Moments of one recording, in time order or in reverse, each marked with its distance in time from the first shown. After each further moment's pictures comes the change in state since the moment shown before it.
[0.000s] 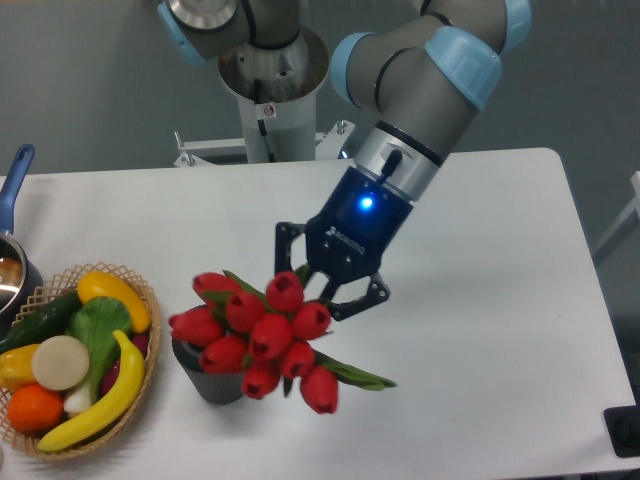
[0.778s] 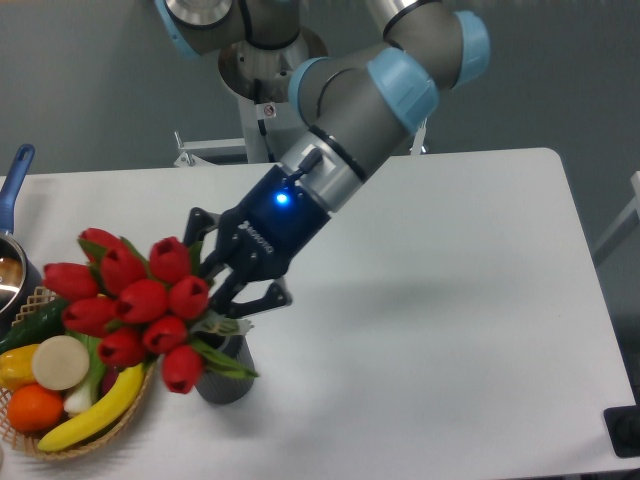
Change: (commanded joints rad) arm -0.114 -0.034 -0.021 0.114 -0.133 -0.028
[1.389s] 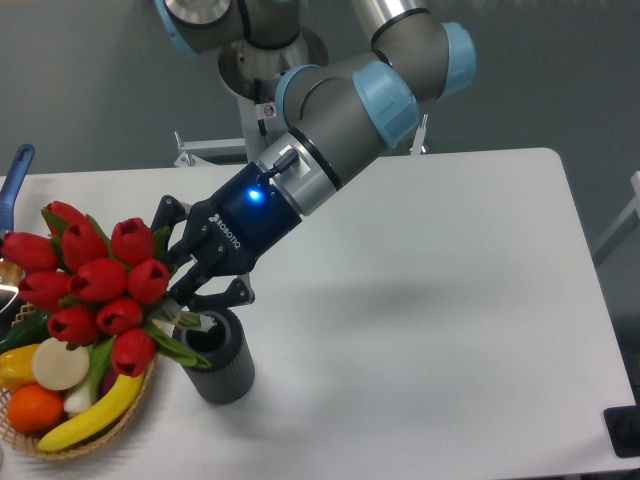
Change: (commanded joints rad) arm -0.008 0.000 -0.006 0.003 -0.043 0.000
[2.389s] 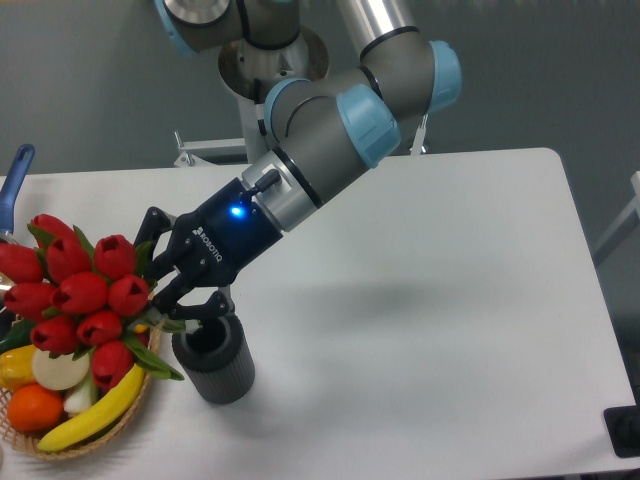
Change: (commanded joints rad) arm -0.023 -0.025 -0.054 0.003 0.002 0.060
